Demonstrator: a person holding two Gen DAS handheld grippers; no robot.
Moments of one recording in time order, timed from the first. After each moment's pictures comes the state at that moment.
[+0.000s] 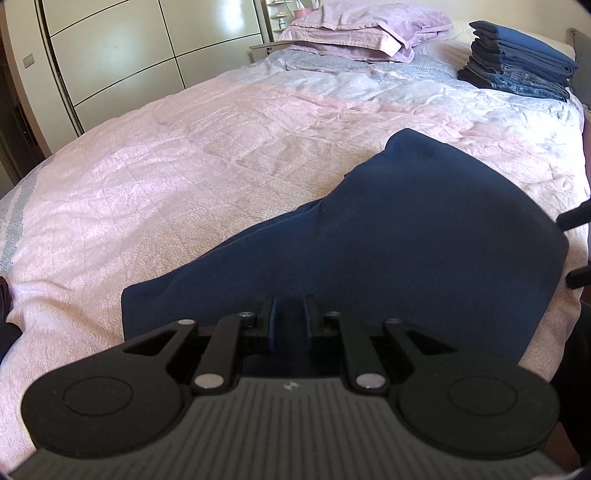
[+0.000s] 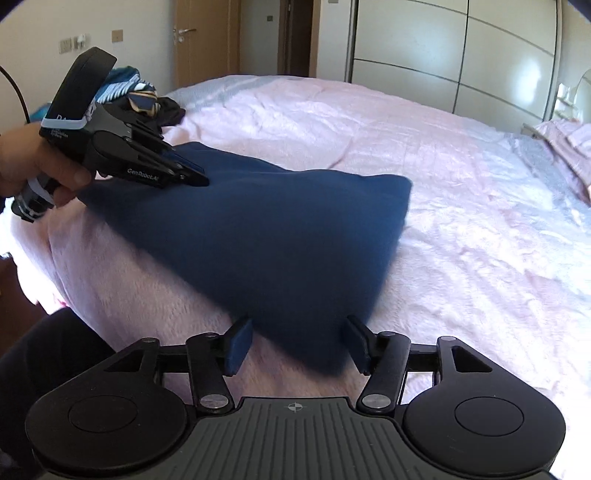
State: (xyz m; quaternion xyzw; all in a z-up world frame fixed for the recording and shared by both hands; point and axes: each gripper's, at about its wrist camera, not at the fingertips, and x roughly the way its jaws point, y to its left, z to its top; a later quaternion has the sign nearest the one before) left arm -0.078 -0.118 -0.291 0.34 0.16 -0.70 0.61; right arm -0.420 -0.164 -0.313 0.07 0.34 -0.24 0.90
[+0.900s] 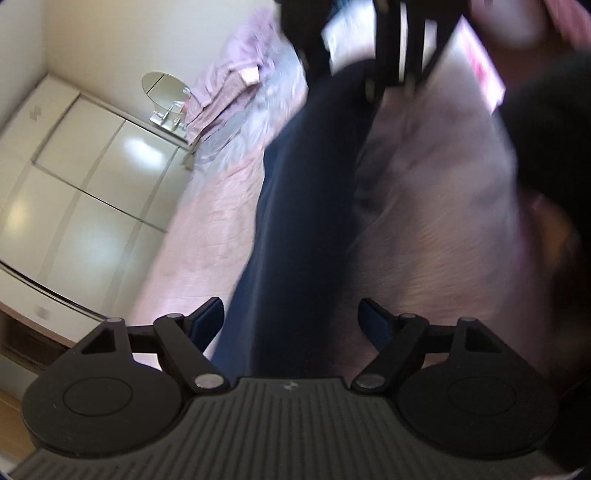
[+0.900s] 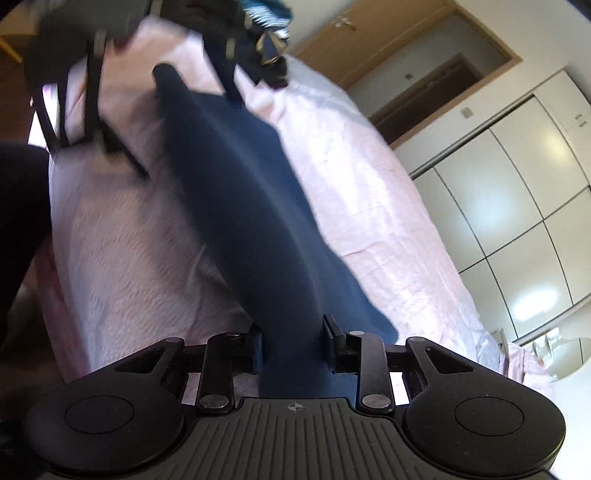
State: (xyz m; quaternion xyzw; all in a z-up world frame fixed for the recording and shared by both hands) left arm -0.160 -0.017 -0.329 0.53 -0.23 -0.65 0.50; right arm -0.348 -0.133 -0.325 -0.32 0.39 -0.17 0.85
